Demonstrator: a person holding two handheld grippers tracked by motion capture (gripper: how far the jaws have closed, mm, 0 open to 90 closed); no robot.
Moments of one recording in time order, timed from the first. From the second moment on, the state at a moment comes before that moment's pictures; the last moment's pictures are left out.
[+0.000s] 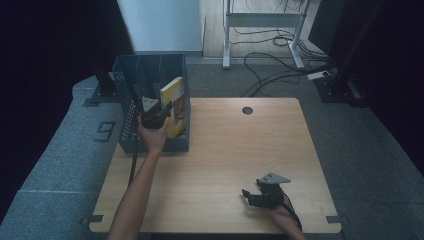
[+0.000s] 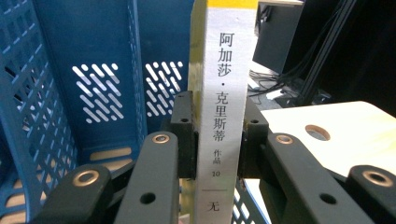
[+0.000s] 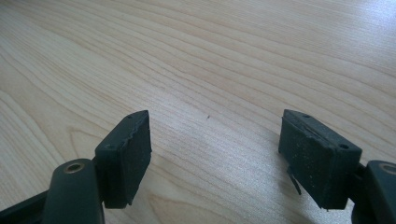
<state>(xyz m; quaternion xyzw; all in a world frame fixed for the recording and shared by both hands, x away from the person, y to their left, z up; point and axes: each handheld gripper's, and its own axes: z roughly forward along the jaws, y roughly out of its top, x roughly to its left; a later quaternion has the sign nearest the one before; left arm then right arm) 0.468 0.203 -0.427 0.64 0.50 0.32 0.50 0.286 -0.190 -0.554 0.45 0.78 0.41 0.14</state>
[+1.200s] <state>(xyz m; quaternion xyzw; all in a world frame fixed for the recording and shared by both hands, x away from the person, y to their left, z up) 0.437 0.201 -0.434 0.64 0.50 0.32 0.50 0.286 -0.187 -0.554 0.44 0.79 0.40 0.15</state>
